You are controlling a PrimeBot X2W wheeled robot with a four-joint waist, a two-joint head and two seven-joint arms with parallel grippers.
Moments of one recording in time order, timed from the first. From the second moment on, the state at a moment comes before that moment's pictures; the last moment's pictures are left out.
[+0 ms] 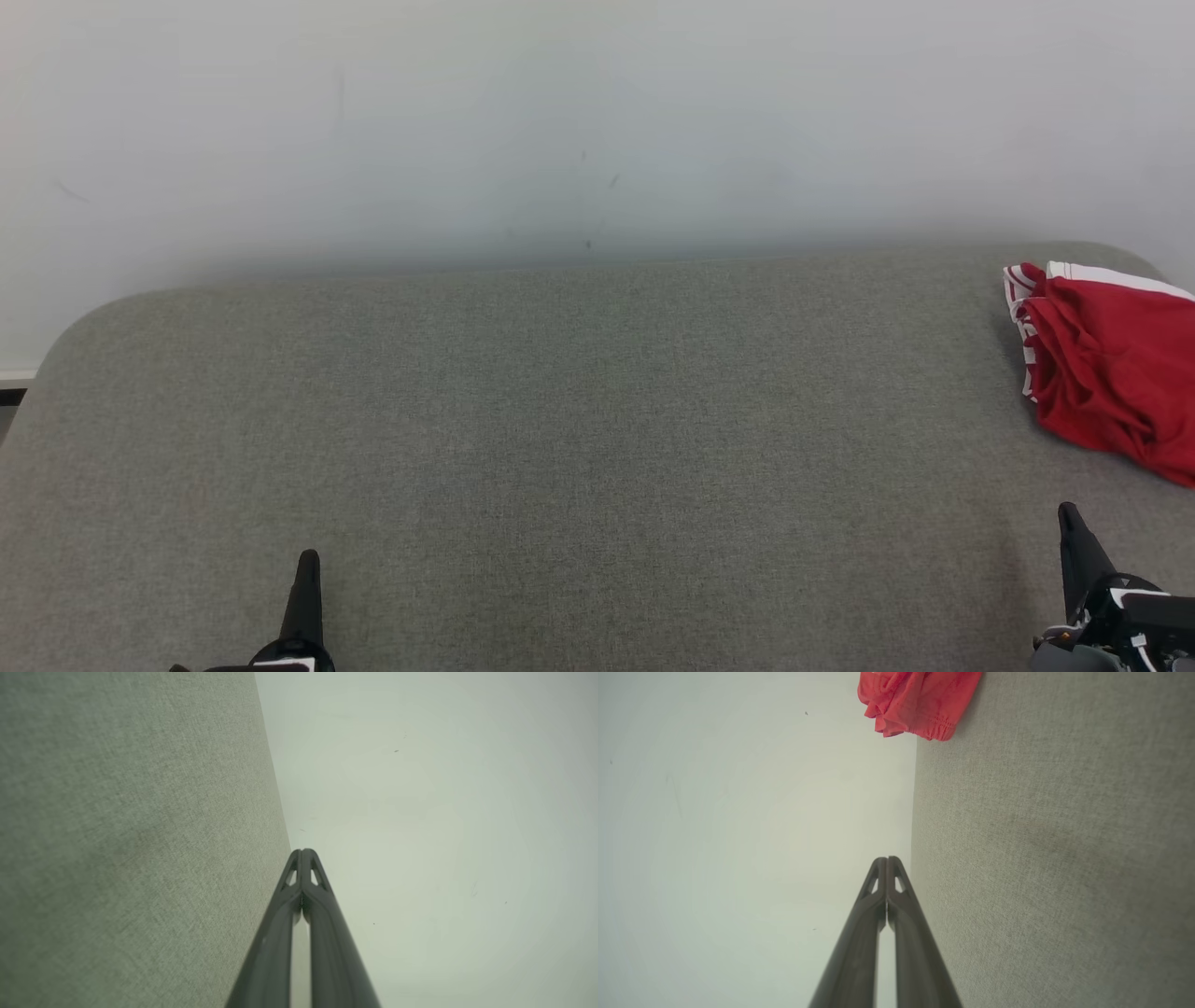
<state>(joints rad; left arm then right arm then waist) -0.19 0.05 -0.08 0.32 -1.48 -0.12 -0.08 -0.16 -0.16 -0.13 0.33 1.54 0.13 0.13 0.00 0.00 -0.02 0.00</state>
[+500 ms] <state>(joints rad) -0.21 0.05 -0.09 0.35 -1.60 -0.13 -0.07 -0.19 -0.16 -0.17 0.35 1.65 0.13 0.17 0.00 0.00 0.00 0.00</state>
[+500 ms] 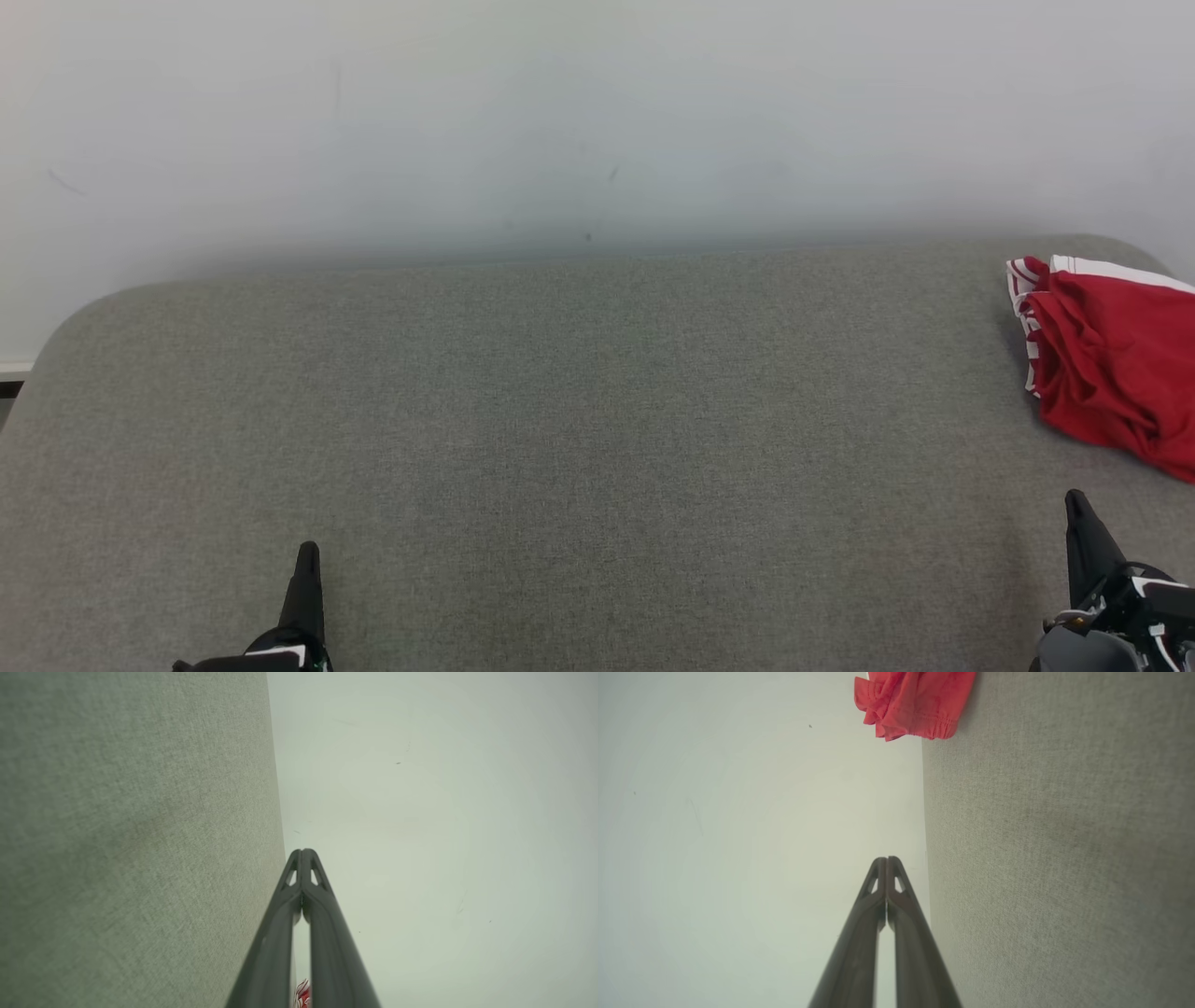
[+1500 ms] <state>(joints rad) -0.23 0.05 -0.09 0.35 -1.64 -0.13 -0.06 -0.20 -0.15 -0.19 0.36 1.68 0.13 0.19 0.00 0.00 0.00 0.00</state>
